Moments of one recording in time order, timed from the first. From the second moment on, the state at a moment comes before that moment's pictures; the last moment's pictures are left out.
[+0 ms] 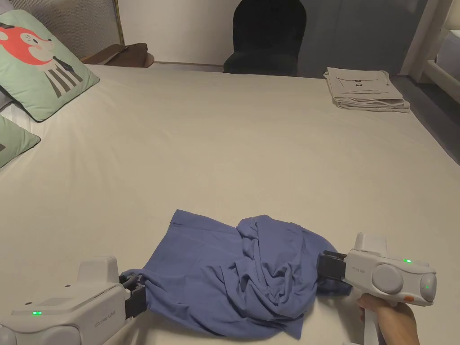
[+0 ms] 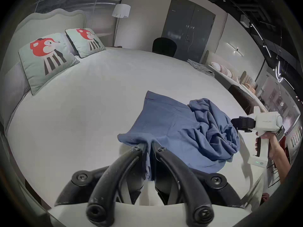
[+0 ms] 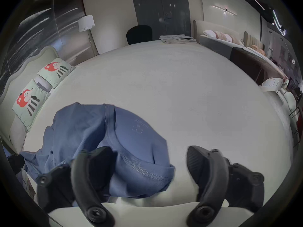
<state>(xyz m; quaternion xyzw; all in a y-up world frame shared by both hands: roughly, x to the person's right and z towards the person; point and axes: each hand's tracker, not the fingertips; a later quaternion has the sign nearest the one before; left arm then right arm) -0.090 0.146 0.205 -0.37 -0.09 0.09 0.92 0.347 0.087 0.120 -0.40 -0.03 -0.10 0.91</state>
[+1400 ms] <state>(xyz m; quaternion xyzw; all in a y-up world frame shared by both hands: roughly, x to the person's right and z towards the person) -0.101 0.418 -0.061 -0.10 0.00 0.03 0.99 0.353 0.410 0.006 -0.02 -0.13 0.18 0.97</state>
